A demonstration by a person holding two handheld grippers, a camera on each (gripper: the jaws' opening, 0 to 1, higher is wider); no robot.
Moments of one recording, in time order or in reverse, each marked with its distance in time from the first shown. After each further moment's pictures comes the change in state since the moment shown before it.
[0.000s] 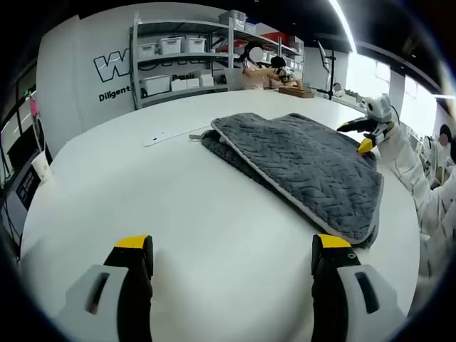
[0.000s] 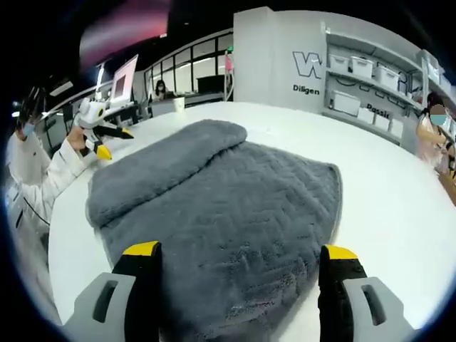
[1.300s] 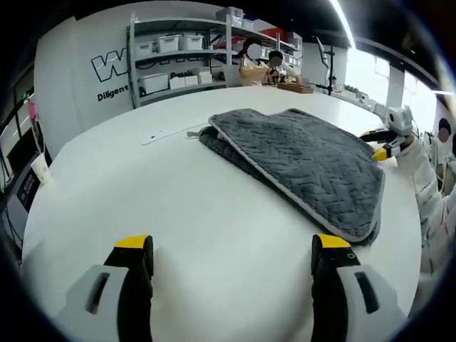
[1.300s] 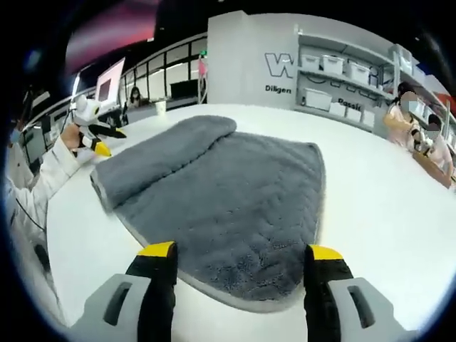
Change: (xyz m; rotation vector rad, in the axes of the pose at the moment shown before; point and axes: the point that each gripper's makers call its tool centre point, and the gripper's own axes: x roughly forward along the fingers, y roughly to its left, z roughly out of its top) left arm 0.002 -0.003 -0.003 0.019 0.021 0.005; right arm -0.036 0.027 -0.039 0.086 -0.024 -0.159
